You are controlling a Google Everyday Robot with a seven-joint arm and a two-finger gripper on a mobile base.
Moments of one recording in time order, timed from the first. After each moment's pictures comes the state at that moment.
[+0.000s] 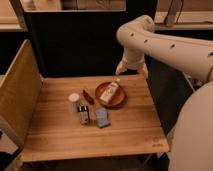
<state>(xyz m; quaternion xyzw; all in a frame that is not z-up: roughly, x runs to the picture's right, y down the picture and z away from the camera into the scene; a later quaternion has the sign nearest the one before) 0.135 -0.068 0.706 -0.11 0.21 0.75 0.62</state>
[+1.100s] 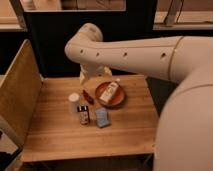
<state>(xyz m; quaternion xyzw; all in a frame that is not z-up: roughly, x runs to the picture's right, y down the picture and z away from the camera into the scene) -0.063 -0.038 0.693 -0.12 0.14 0.59 0.79</state>
